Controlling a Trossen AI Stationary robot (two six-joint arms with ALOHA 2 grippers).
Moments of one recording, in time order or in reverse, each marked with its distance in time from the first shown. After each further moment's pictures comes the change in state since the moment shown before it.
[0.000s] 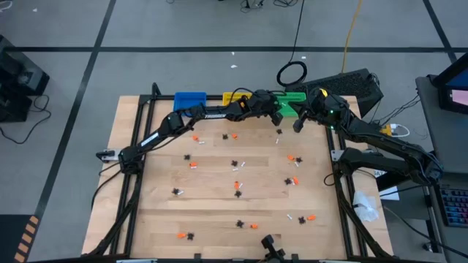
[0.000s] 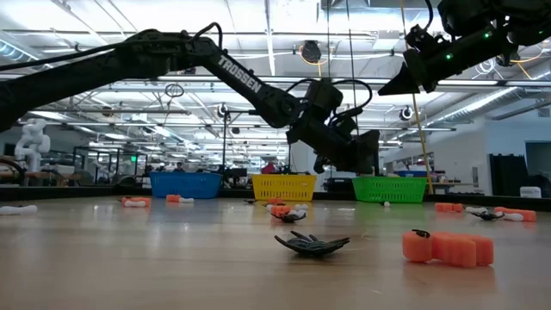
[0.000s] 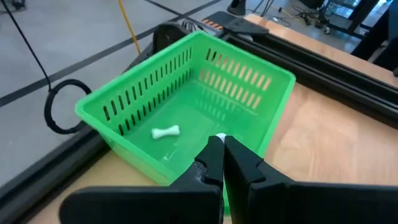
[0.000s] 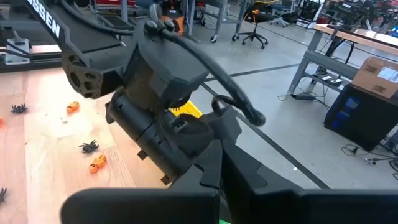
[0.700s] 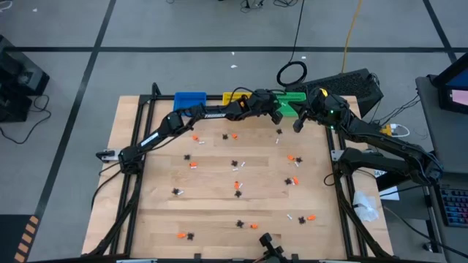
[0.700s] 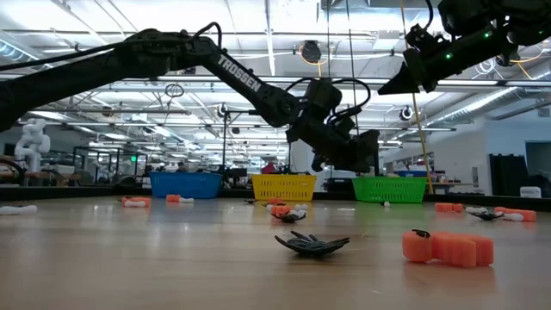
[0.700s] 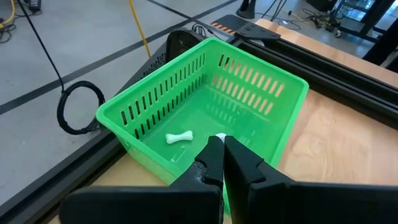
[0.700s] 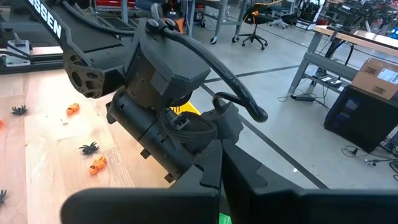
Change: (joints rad) left arm 0.005 -0.003 0.000 -0.005 -0.037 -0.002; right arm 0.000 0.000 0.000 0.006 0.000 0.000
